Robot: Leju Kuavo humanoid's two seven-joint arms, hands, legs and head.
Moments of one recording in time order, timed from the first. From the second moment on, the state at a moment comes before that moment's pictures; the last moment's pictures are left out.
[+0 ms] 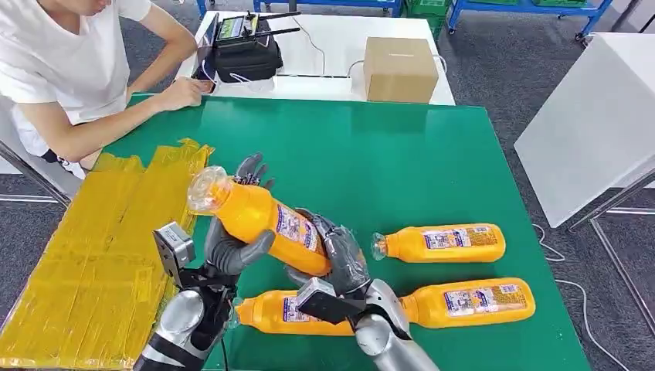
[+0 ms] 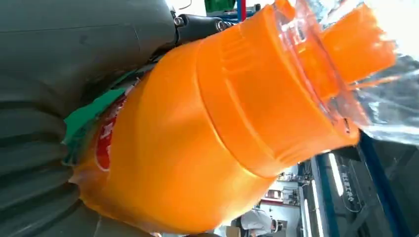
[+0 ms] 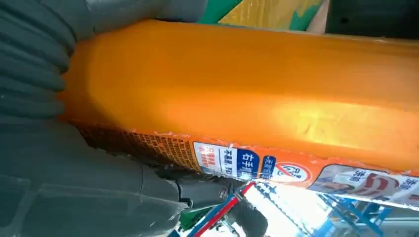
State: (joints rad) left arm -0.16 -0.12 -0.44 -1.50 0.12 -0.06 -0.40; right arm -0.20 0.17 0.59 -1.18 0.53 -0.25 -0.39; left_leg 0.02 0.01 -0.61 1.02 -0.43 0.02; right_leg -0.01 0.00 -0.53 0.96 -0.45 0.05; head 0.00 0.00
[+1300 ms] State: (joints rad) left arm -0.17 -0.10 -0.44 -1.50 -0.16 0.20 -0.48; right arm -0.15 0.16 0.58 -1.28 0.38 -0.27 -0.41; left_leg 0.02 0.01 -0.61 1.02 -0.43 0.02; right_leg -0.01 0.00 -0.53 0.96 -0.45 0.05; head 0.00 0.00
